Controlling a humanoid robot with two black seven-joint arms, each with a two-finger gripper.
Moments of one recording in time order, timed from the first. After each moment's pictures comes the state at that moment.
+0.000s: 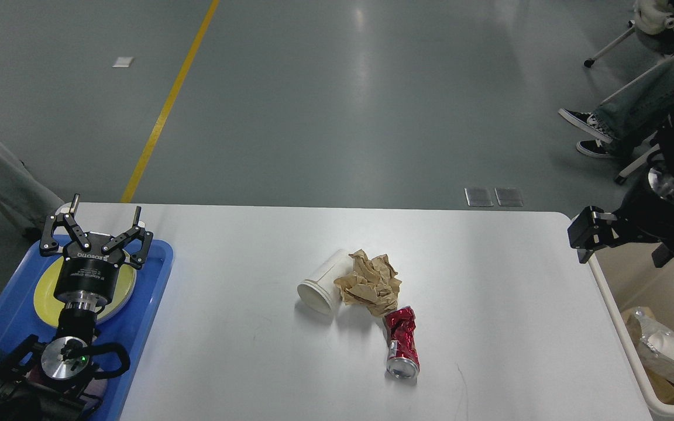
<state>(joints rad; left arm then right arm) -0.34 0.23 -1.21 -0.67 -0.11 -0.67 -0.32 2.18 -0.49 -1.33 1.46 -0.16 0.70 -0.33</state>
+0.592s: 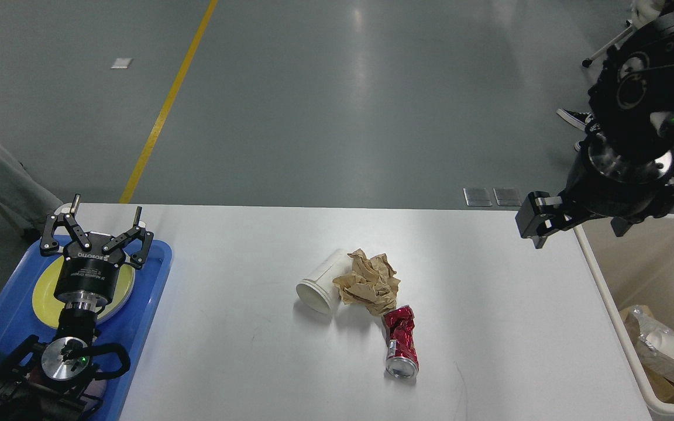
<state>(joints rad) -0.34 0.23 -1.21 -0.67 -0.11 -0.67 -0.32 2.35 -0.30 -1.16 1.59 -0.07 0.68 -0.44</state>
